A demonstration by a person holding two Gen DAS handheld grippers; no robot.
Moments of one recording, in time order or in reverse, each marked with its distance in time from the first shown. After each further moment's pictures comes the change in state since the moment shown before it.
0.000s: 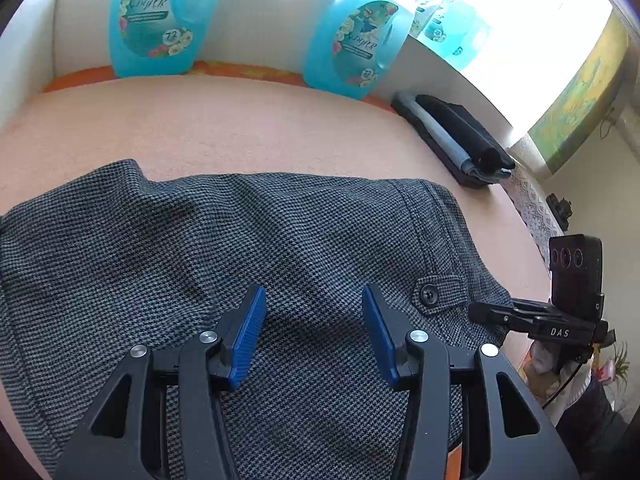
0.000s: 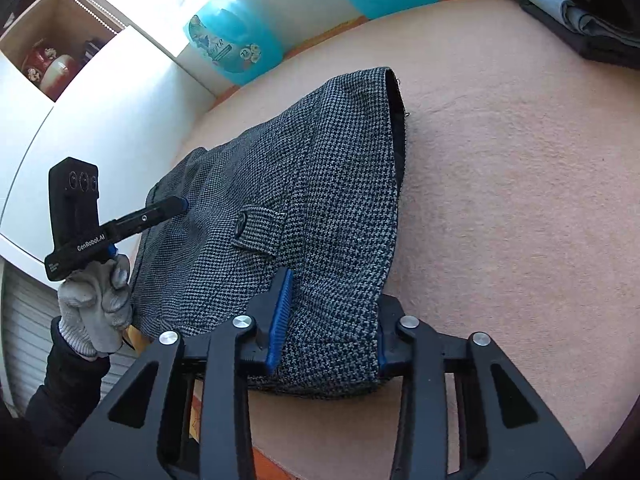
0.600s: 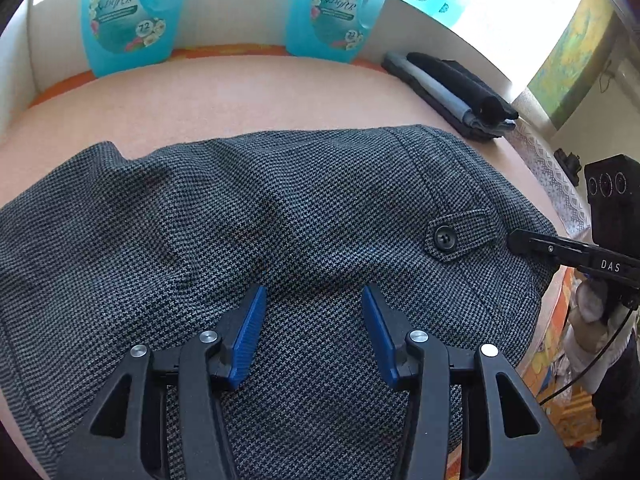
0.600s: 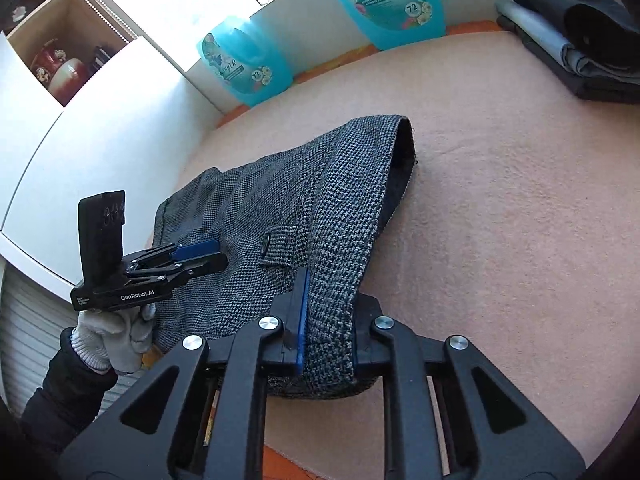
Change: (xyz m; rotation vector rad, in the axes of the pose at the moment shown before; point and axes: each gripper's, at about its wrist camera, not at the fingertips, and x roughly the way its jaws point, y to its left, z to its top) left arm 0.014 -0.009 -0.017 0.104 0.069 0.056; right arm -0.020 0.020 0.005 -0.054 -0.049 -0.052
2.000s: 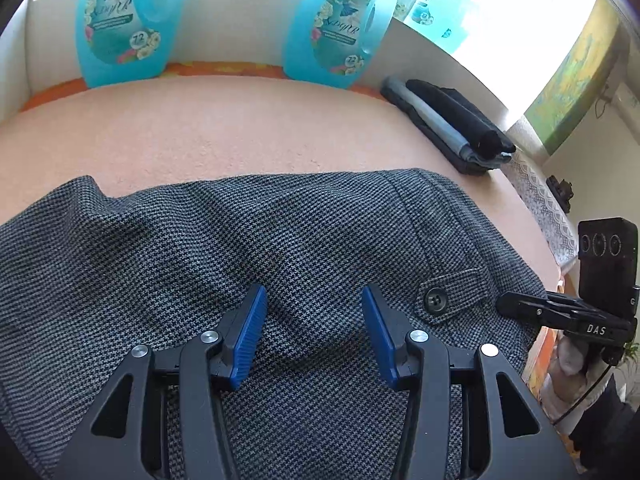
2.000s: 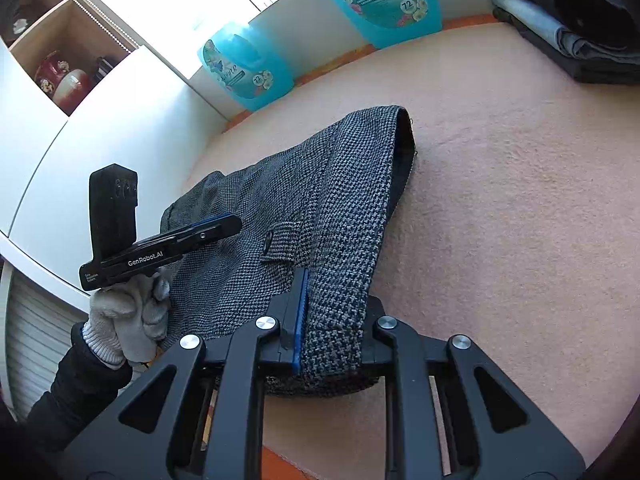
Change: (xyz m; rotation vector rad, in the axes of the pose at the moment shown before) left arm 0.001 -0.003 0.024 -0.041 -0.079 -0.060; right arm -0.004 -0.008 -0.009 0.020 -0.030 0.039
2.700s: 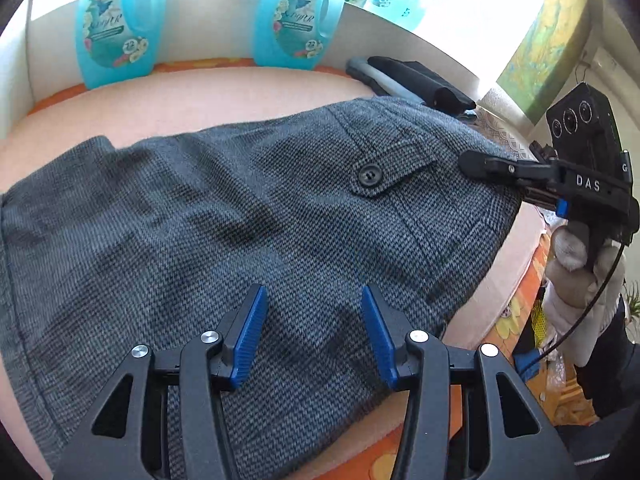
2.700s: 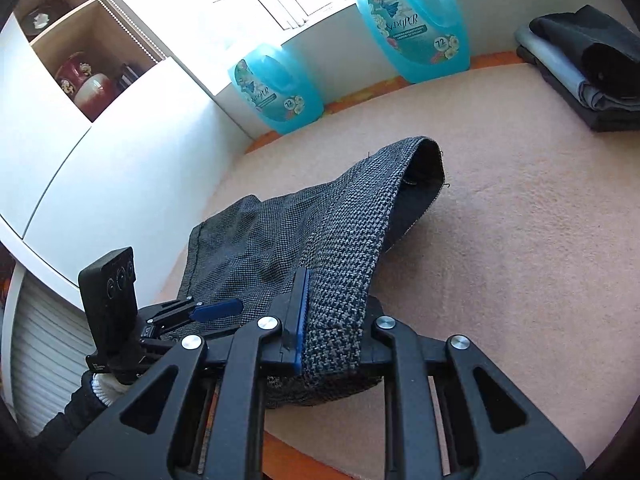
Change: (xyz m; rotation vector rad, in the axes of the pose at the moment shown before) left arm -0.040 -0.025 -0.066 0.072 0.045 -0.008; right arm -0.022 0.047 0.017 -0.050 -0.074 0.032
